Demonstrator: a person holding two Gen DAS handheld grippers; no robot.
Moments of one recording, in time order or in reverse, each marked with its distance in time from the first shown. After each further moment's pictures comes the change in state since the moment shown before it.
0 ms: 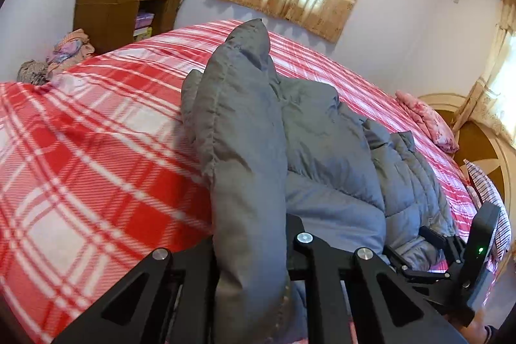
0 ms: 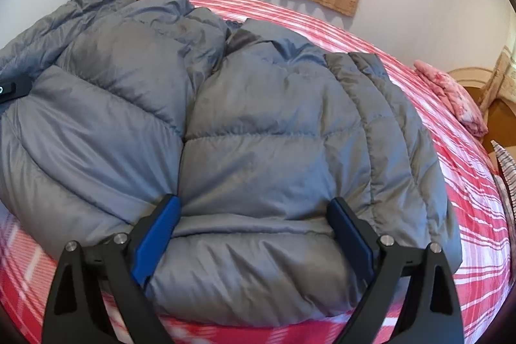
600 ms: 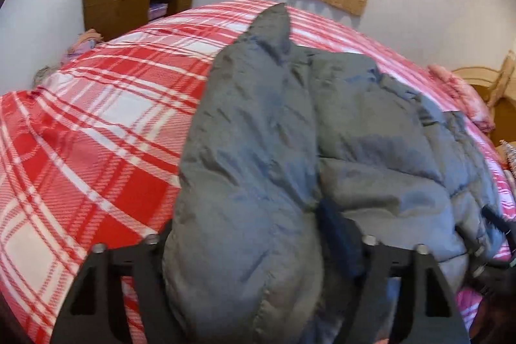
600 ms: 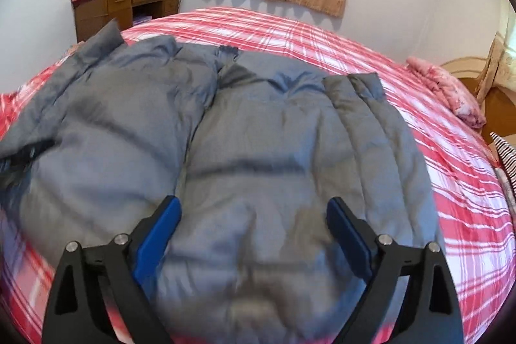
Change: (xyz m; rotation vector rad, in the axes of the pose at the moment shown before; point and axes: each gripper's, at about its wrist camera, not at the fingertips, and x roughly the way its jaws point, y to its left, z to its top) left arm 0.074 -0.023 -0.008 0.052 0.090 0.123; right arm 0.003 -0.035 0.007 0.065 -0.010 -0.048
